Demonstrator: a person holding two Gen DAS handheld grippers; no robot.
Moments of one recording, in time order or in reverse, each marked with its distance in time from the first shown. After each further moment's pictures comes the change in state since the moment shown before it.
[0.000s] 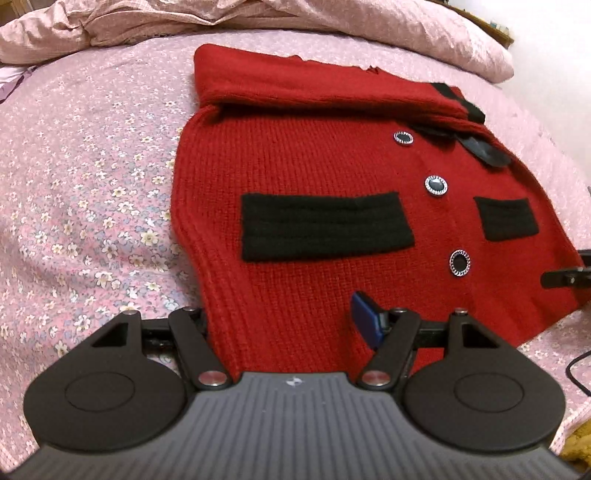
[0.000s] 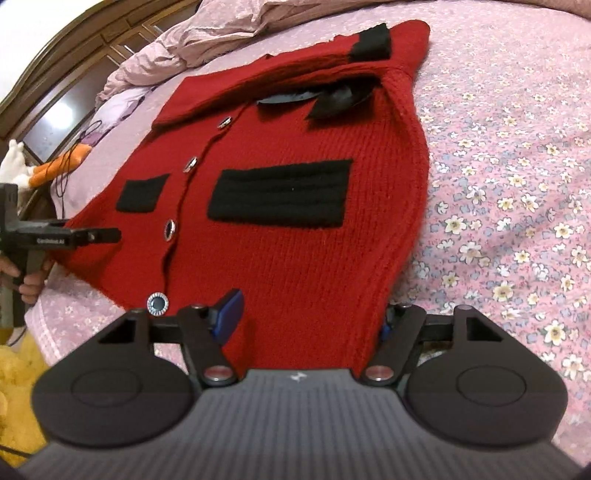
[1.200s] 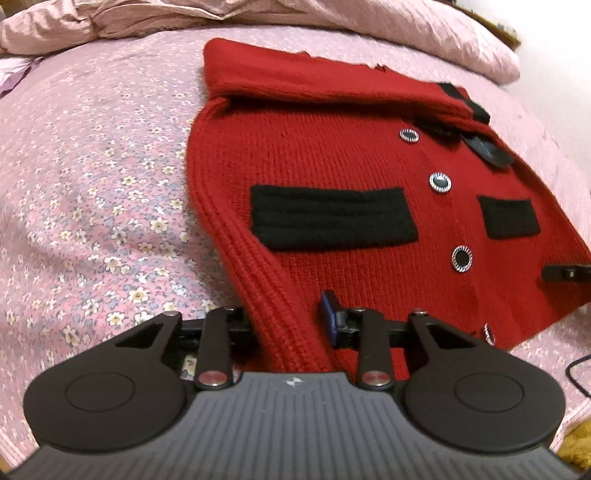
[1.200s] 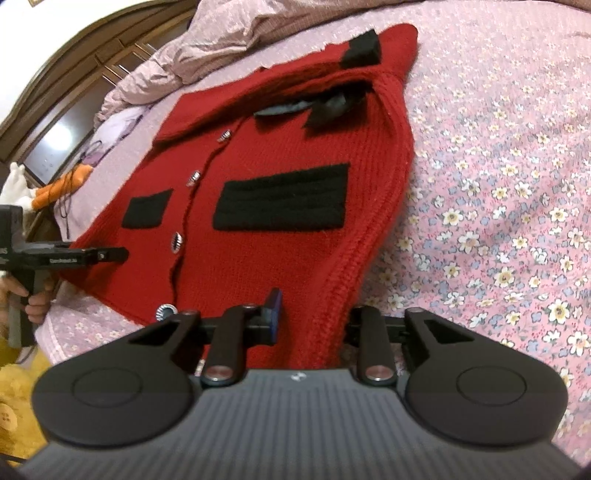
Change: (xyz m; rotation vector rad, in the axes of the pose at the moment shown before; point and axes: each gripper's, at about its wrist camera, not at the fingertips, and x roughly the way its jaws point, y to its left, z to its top) left arm -0.001 0.007 -0.003 -0.039 0.001 0.001; right arm -0.006 0.000 -0.005 0.052 -0.045 0.018
